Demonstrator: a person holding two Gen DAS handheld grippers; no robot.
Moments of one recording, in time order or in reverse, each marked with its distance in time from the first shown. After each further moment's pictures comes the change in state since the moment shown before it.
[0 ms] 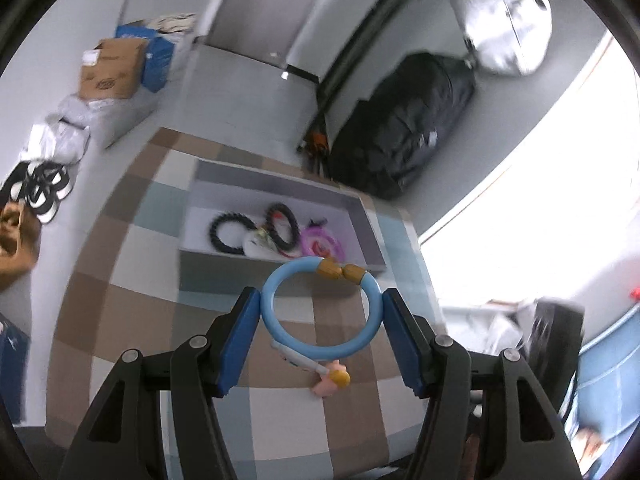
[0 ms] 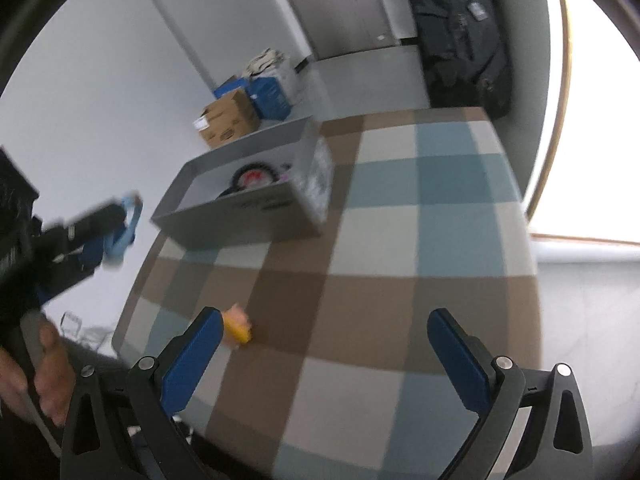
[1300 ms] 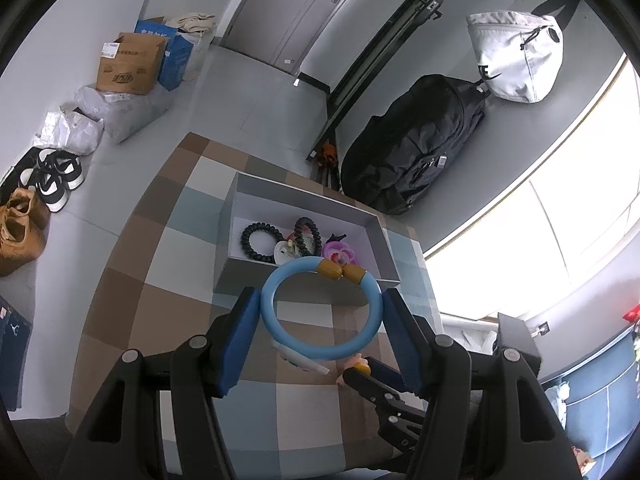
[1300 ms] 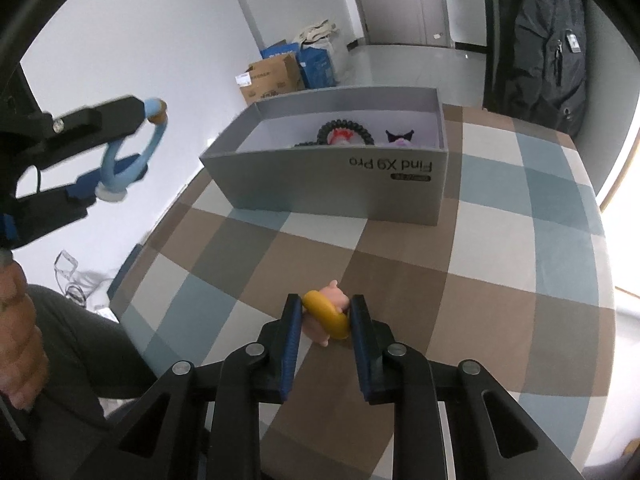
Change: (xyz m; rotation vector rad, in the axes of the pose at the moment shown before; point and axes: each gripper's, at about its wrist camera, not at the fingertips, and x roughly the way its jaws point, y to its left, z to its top) left arm -0.025 0.024 0.003 -0.039 -0.015 -0.003; right arm 0.040 0.067 -0.009 -0.192 0.058 0.013
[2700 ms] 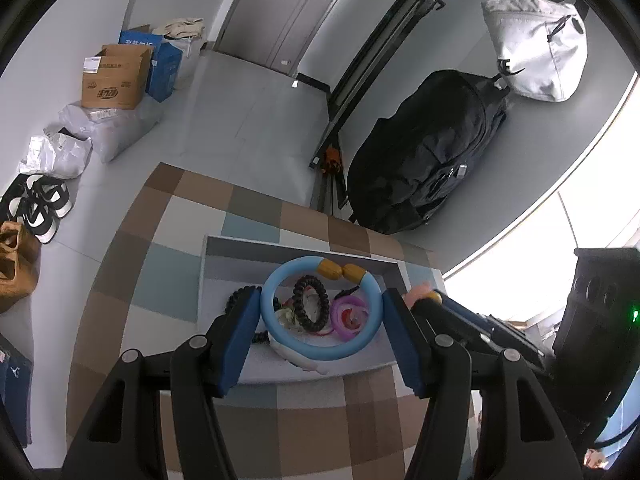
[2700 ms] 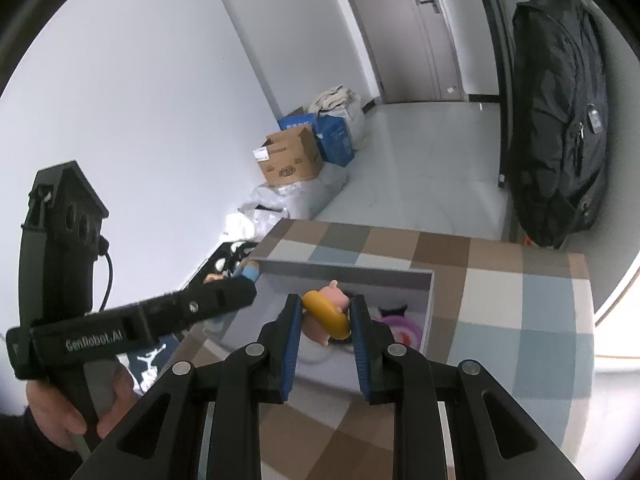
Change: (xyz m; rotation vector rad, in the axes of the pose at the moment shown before) left arm 0.062 -0.005 0.048 0.042 0.005 0.037; right arm -0.013 -0.031 0.109 0.000 -0.214 0.101
